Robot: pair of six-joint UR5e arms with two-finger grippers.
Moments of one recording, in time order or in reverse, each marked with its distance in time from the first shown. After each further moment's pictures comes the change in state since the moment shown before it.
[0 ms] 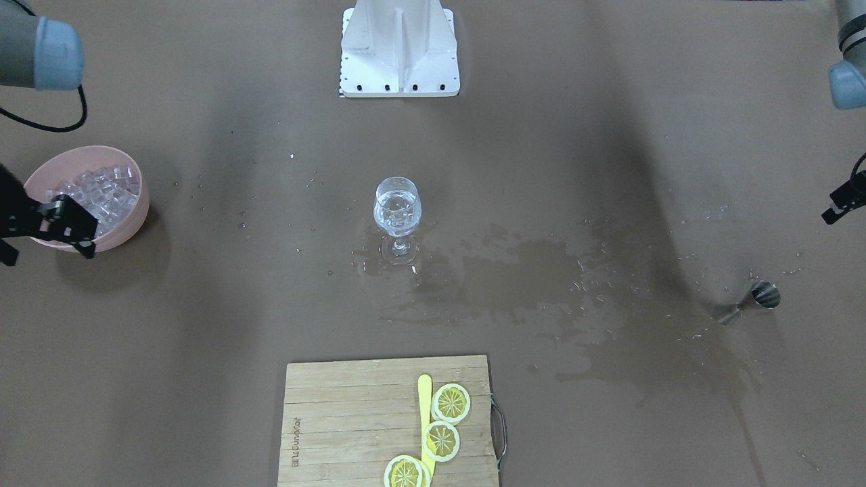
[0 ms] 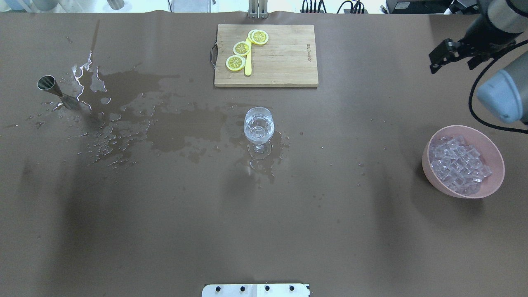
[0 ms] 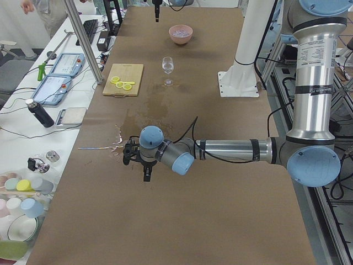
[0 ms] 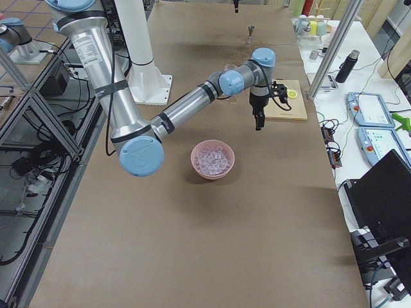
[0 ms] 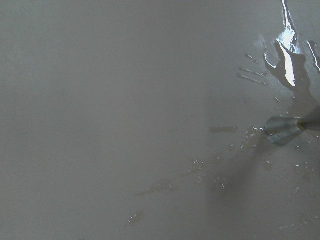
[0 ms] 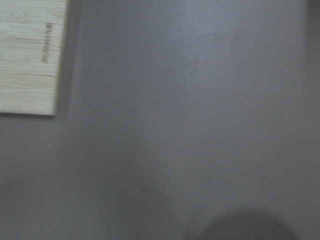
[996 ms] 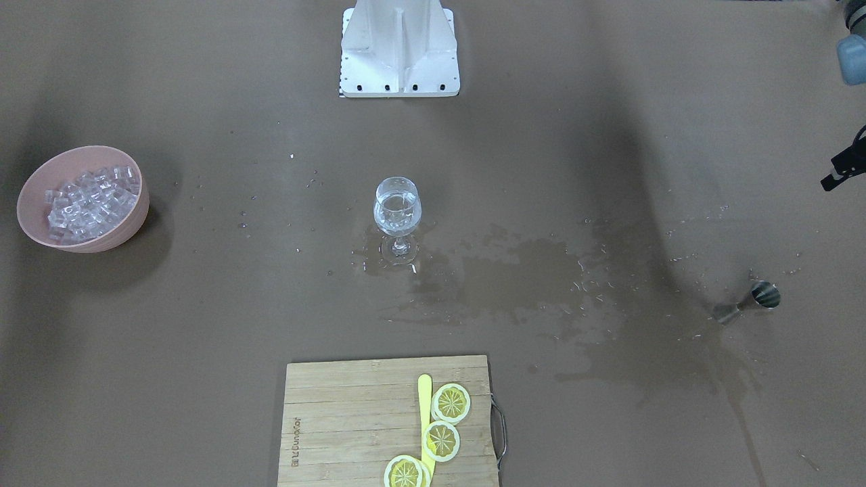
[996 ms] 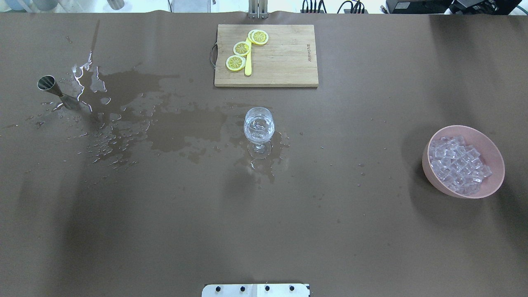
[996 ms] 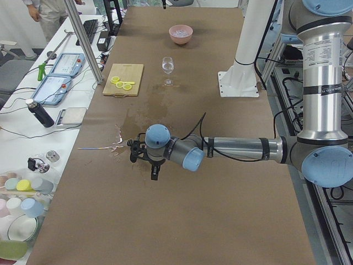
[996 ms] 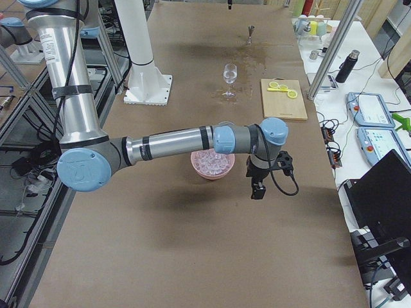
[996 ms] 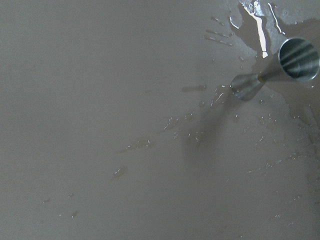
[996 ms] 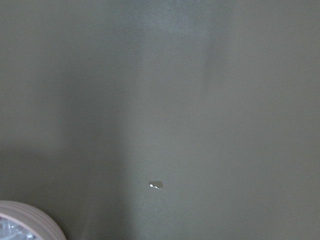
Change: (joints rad) left arm -0.033 0.079 -0.106 0.131 -0.042 0.203; right arm 0.281 -0.152 -0.228 0.005 0.099 -0.476
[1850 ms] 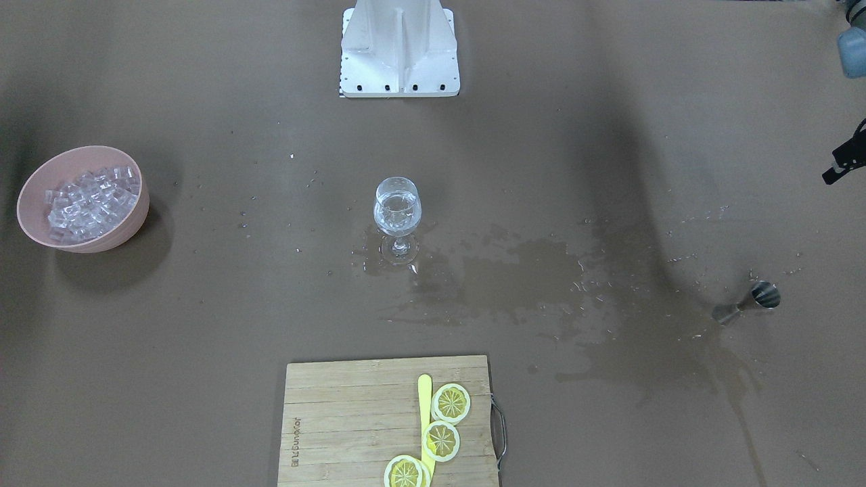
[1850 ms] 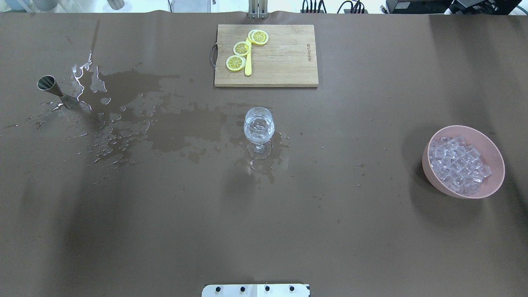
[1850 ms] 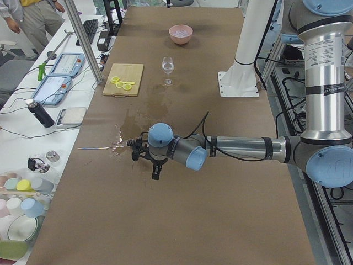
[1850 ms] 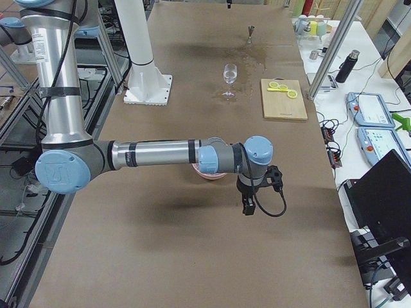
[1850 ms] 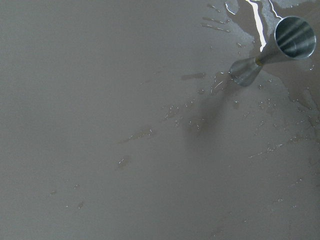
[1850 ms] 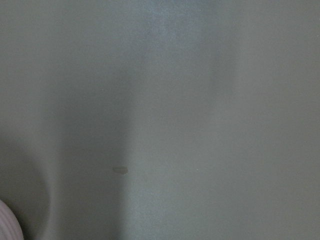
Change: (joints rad) left arm -0.006 0.006 -0.027 0.005 0.003 0.023; right arm 0.024 -0.094 -0.013 0.145 0.015 0.001
